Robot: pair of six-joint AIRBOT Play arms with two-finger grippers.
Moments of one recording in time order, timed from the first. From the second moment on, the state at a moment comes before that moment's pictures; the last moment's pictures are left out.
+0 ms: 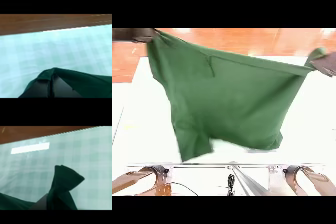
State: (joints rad) left arm -0.03 -1.28 1.60 1.12 -1.02 -1.41; right arm -0.25 -0.92 1.19 -0.88 1.08 1.37
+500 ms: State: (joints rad) left arm -0.04 -1.59 1.59 1.09 -0.81 -1.54; right arm -0.24 -1.64 1.47 -0.50 0.93 1.26
